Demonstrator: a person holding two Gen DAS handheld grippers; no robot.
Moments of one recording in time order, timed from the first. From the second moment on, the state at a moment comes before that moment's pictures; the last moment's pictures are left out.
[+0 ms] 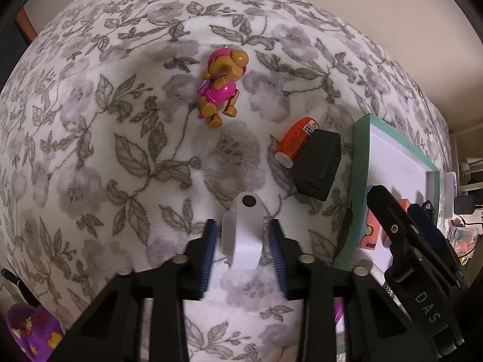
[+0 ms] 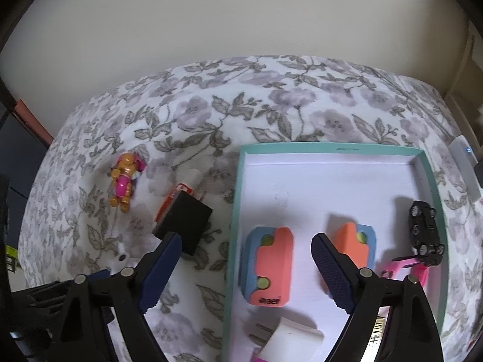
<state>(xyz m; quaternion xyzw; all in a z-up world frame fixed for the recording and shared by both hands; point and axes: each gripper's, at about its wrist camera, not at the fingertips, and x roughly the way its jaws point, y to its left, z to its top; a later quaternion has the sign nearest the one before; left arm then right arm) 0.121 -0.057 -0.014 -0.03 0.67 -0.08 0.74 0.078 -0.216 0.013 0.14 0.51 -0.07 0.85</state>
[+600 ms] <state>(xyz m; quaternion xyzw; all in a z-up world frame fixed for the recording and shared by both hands) 0.143 -0.014 -0.007 -0.05 0.65 -0.02 0.76 0.100 -0.186 -0.002 0.18 0.51 0.00 0.84</state>
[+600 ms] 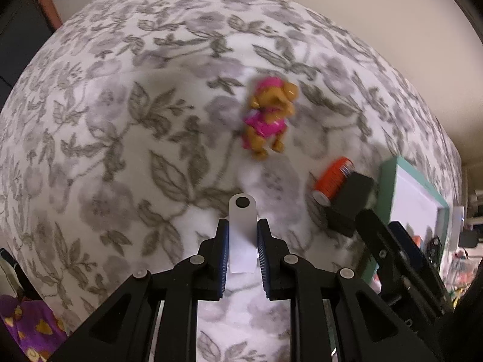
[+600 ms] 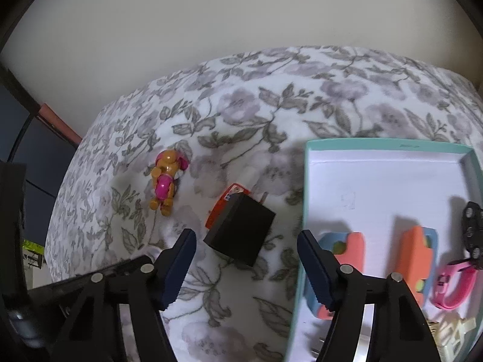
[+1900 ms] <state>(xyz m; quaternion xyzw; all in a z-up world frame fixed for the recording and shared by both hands) 0.164 0.003 -0.015 -0.07 0.64 -0.01 0.76 0.114 -0.186 -0.028 0.26 0.51 -0.02 0.82</state>
